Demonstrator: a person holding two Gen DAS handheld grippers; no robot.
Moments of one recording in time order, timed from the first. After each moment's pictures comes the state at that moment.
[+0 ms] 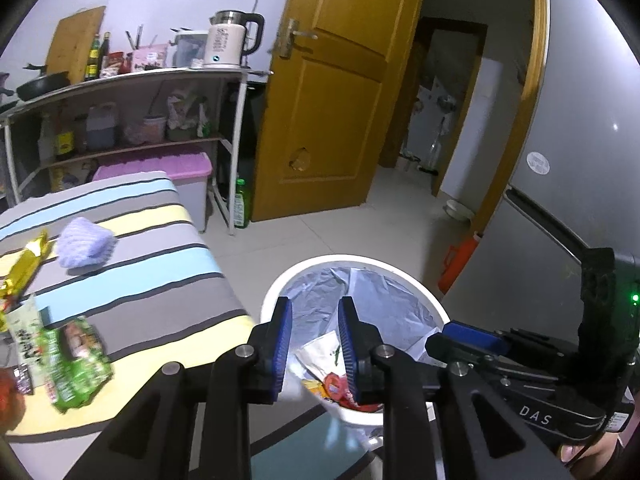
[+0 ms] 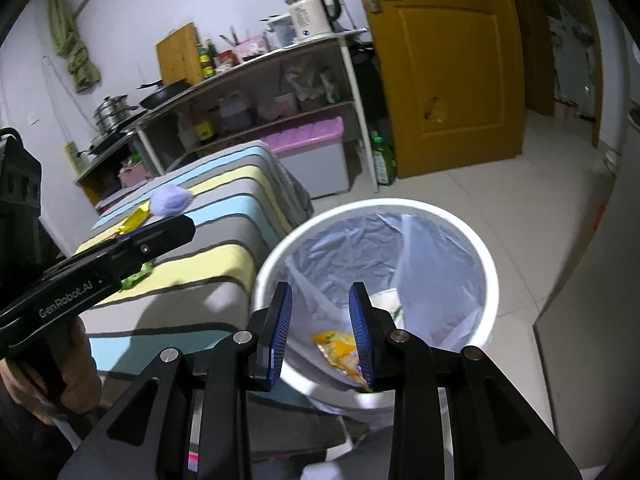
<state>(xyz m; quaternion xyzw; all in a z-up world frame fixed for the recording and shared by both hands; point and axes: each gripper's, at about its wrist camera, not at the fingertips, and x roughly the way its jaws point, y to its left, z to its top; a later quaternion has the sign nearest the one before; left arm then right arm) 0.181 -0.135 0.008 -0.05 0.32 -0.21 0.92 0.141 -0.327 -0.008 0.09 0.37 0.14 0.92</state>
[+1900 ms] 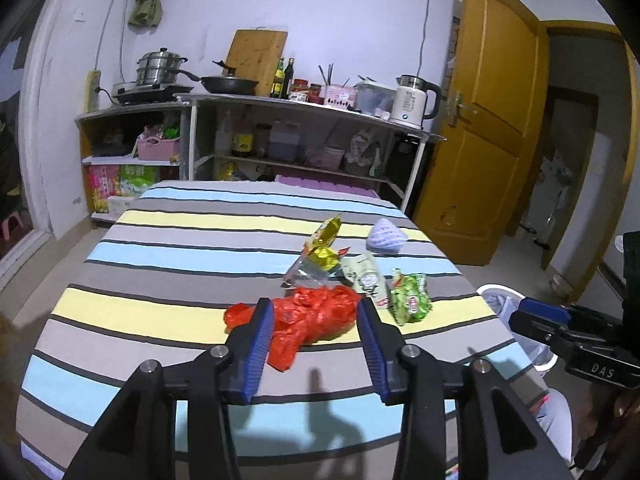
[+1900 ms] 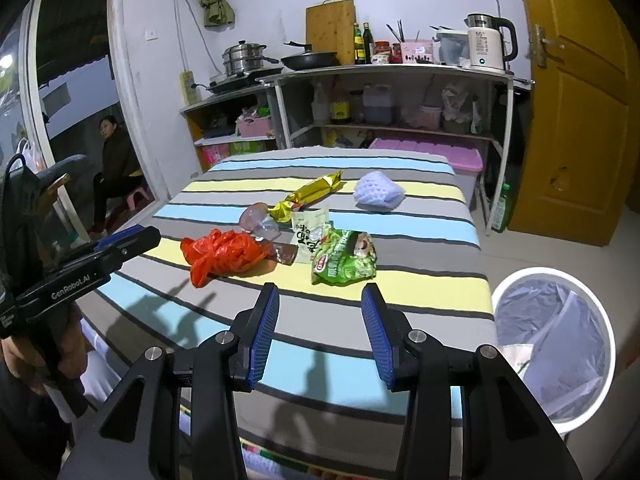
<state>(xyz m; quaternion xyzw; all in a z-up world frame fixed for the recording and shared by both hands) 0.035 0.124 0.032 -0.11 0.27 0.04 0.96 0.093 -0.129 0.031 -0.03 0.33 0.32 0.89</state>
